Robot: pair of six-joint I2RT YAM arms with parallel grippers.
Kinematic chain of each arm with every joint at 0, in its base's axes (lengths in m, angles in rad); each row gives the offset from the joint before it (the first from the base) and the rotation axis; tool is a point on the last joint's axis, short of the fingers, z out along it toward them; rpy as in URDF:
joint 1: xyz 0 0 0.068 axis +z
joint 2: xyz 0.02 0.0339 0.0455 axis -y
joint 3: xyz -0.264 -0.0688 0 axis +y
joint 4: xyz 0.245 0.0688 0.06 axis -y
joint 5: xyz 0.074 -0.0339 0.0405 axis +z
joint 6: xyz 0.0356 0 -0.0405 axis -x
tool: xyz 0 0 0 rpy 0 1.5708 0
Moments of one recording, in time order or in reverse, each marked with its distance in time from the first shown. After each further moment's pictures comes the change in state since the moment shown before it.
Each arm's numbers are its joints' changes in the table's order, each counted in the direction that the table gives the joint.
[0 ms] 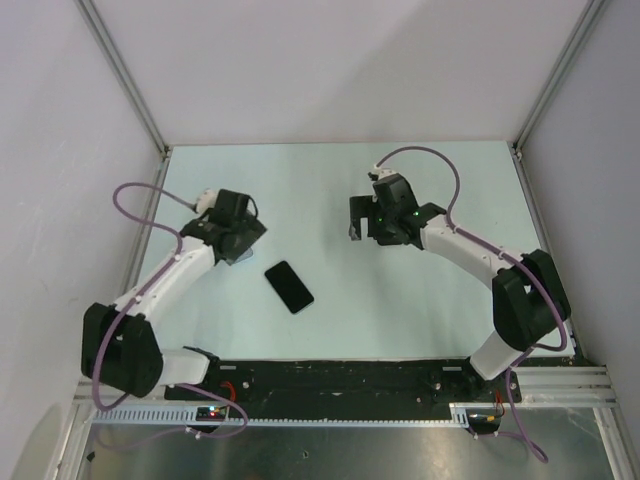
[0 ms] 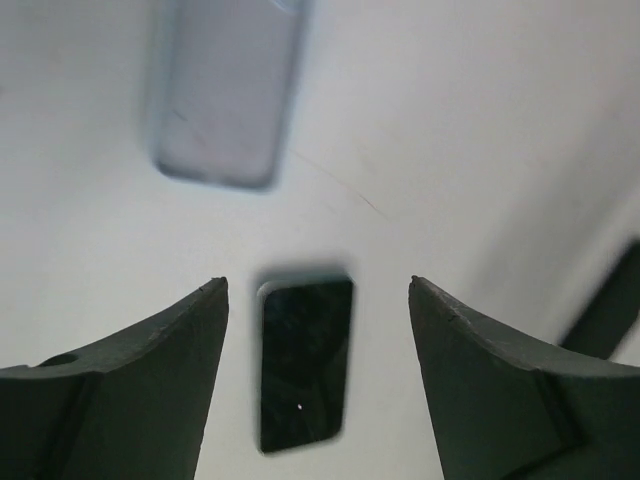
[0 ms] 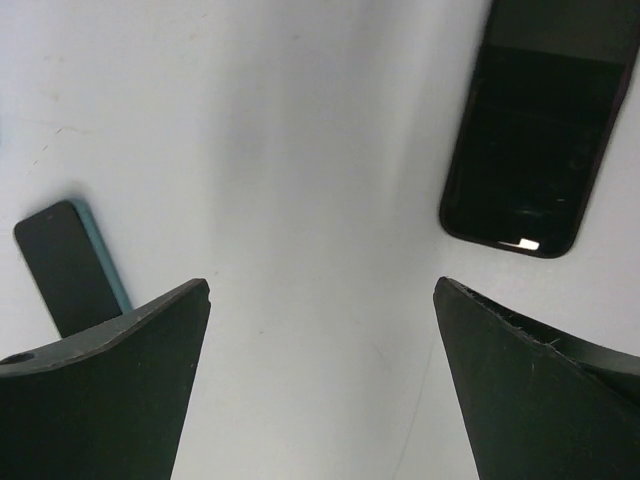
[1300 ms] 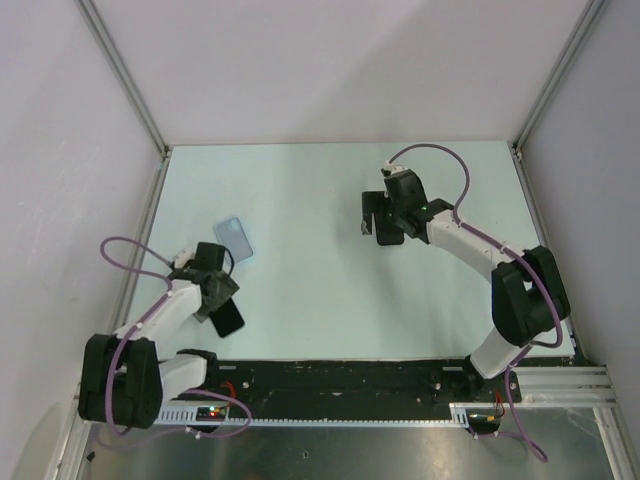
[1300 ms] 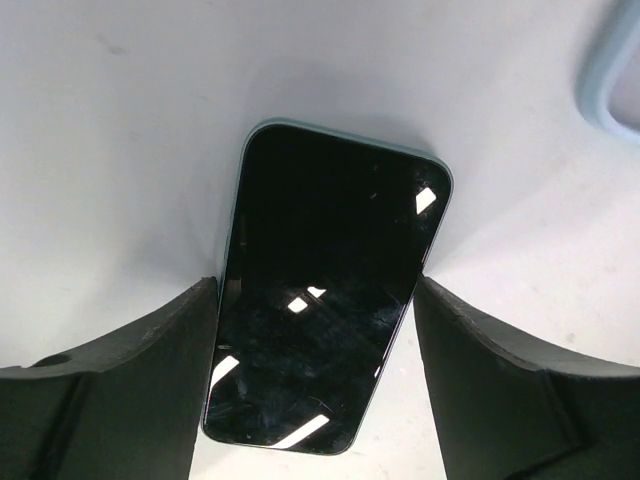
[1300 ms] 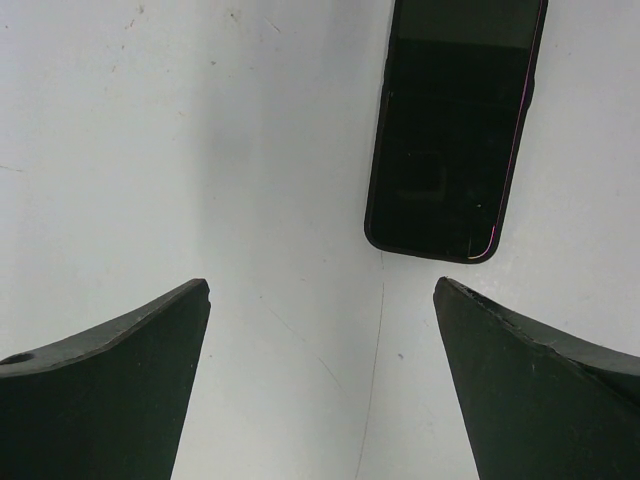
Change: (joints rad) left arm 0.283 0.173 0.470 0.010 0.036 -0.157; right arm -0.065 -0.023 0.000 -0.005 -0.018 0.019
